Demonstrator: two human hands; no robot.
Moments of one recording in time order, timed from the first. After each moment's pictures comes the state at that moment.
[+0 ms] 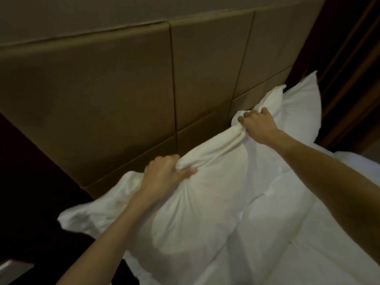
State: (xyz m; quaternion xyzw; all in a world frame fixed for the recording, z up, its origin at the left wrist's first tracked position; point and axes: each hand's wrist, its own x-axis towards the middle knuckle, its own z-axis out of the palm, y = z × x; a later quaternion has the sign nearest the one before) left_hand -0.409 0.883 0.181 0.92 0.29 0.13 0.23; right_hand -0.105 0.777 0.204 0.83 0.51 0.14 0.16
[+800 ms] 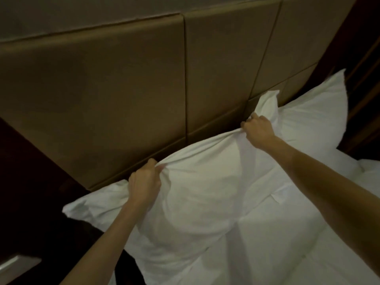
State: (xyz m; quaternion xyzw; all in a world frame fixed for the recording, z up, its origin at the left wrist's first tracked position) left_hand -0.429 0.937 0.110 0.86 0.44 0.21 0.13; right_hand -0.097 0.830 0.168 0.84 0.50 0.10 0.16
